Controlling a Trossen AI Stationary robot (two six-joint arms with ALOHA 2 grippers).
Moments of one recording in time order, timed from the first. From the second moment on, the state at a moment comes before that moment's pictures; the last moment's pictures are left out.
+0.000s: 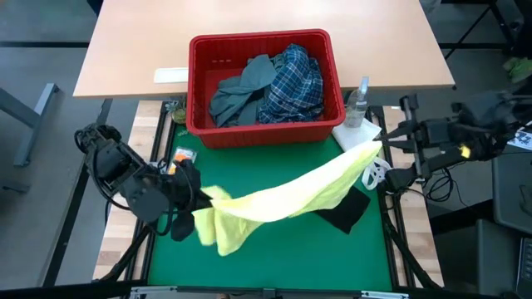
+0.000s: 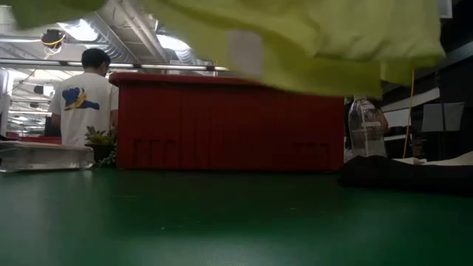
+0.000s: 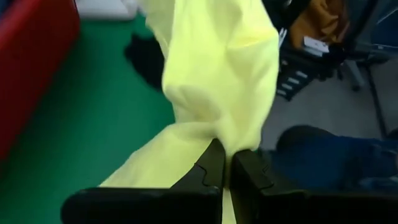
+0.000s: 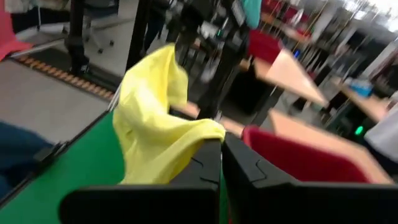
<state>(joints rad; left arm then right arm) -0.67 1.52 2.06 -1.35 -0.48 -0.88 0.30 0.96 1.73 -0.98 0.14 -0.33</state>
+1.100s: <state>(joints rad) -0.61 1.60 1.67 -1.57 -0.45 -1.17 0.30 1.13 1.73 -1.47 0.64 -0.19</state>
